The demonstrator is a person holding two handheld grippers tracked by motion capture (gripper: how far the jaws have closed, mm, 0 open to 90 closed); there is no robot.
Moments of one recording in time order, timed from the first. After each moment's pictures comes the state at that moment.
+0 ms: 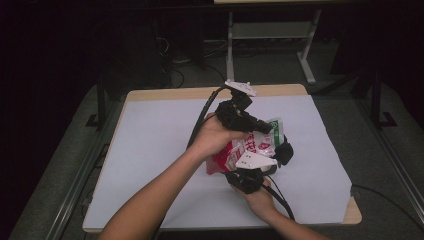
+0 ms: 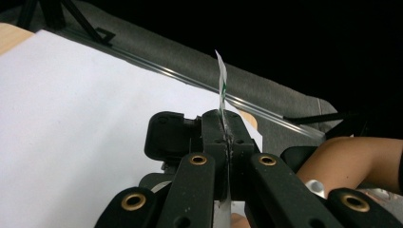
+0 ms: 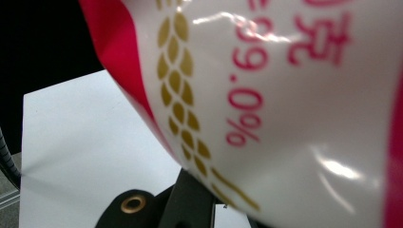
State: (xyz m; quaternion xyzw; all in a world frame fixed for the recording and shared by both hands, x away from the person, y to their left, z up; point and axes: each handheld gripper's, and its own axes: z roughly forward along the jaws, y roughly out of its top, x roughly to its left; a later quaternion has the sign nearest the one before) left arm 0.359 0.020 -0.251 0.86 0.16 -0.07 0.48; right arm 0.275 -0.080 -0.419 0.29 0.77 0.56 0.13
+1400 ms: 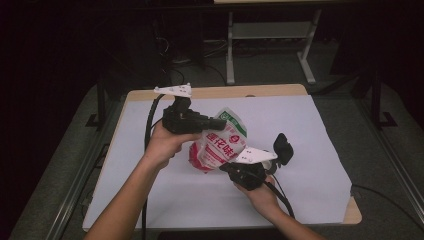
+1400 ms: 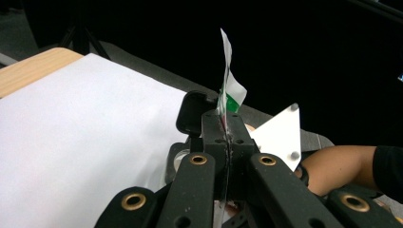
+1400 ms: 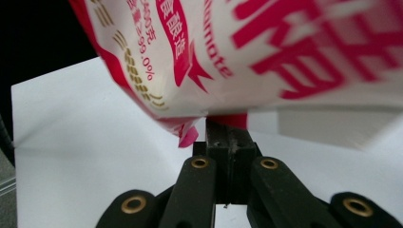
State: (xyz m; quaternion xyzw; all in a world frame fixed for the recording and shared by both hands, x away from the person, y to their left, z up) left arm 0.350 0.136 -0.260 0.80 0.19 -0.05 0.56; right arm 0.279 -0.085 -0.406 0.30 0.79 0.52 0.13
